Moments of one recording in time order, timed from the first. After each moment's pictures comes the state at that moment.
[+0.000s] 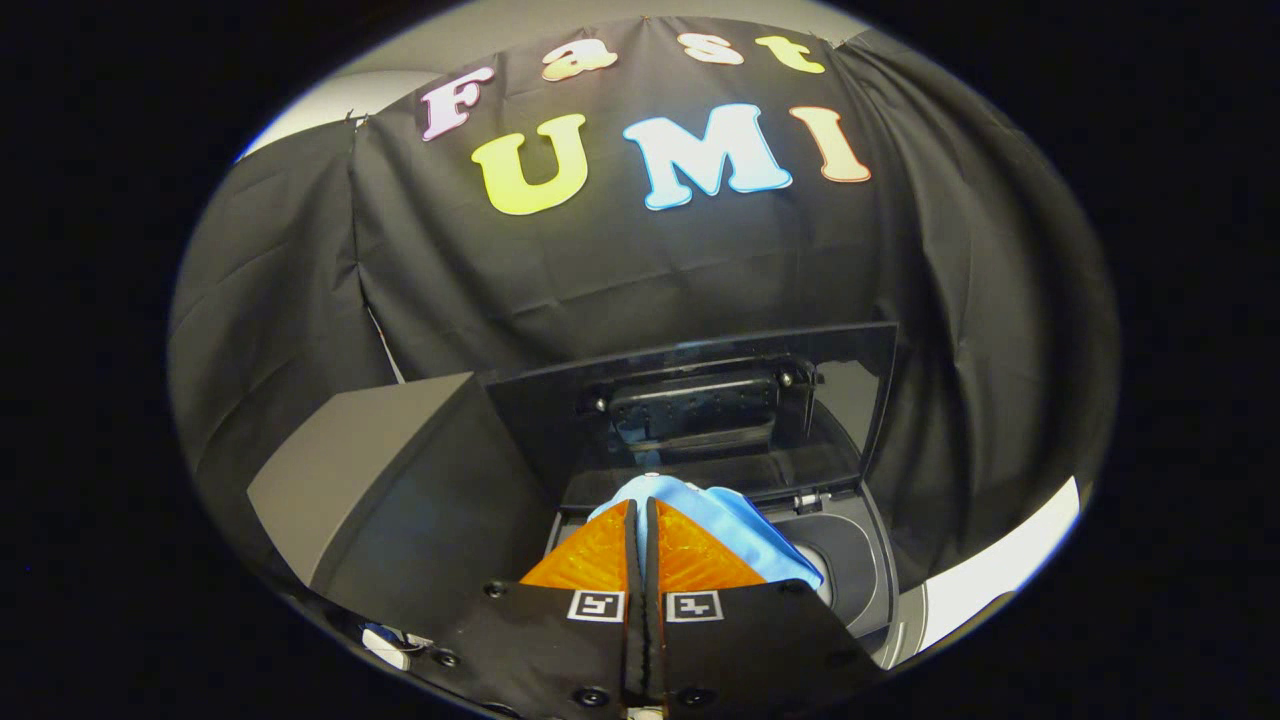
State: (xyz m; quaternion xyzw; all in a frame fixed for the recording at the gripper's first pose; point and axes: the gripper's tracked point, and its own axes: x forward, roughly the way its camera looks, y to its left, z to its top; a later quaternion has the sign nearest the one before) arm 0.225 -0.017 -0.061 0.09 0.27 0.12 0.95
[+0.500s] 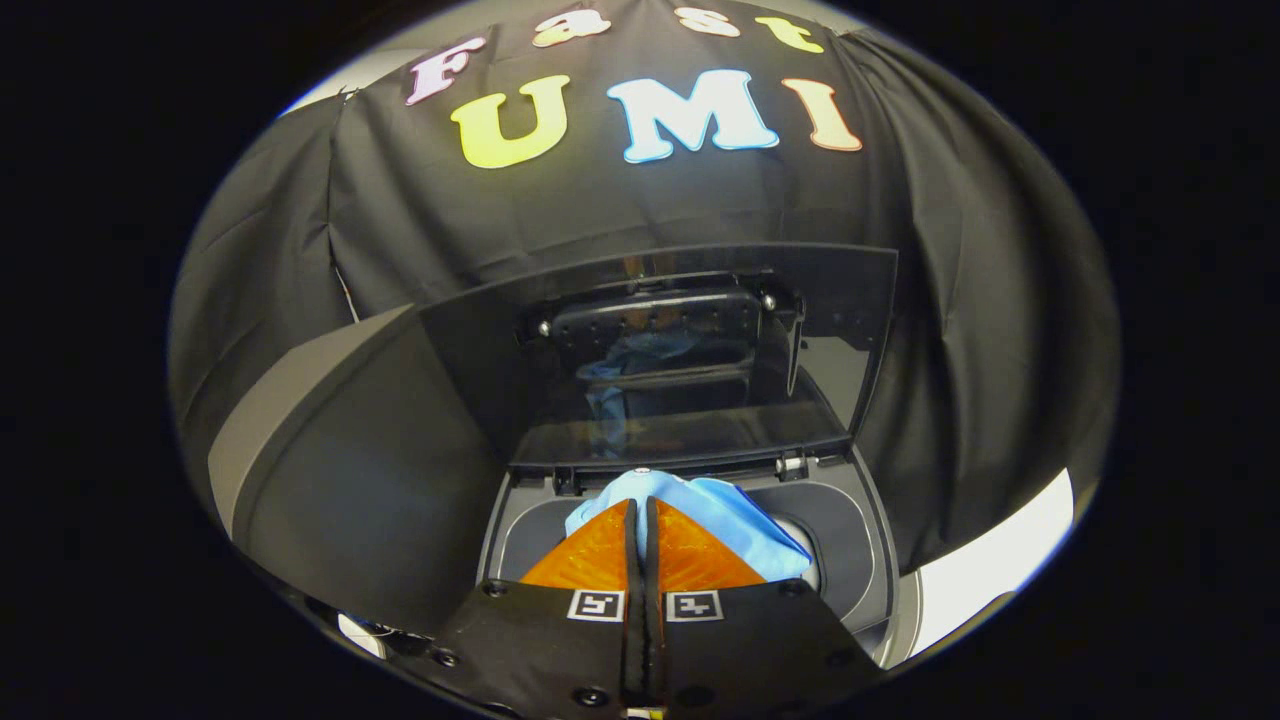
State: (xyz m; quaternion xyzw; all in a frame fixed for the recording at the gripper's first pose) arm 0.232 -0.030 -0.129 0.07 0.32 0.09 0.94
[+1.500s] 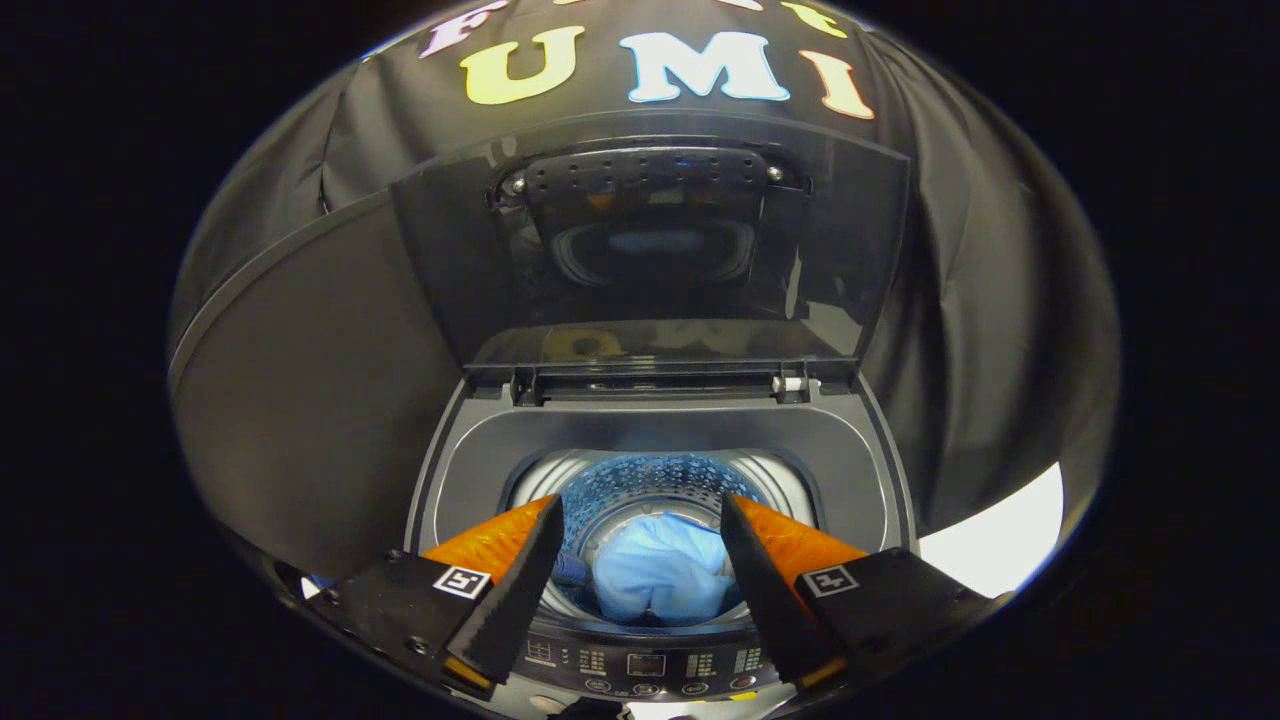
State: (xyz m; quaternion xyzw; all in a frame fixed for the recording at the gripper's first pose) arm 0.203 -0.035 -0.203 0.01 0.37 0.08 0.92
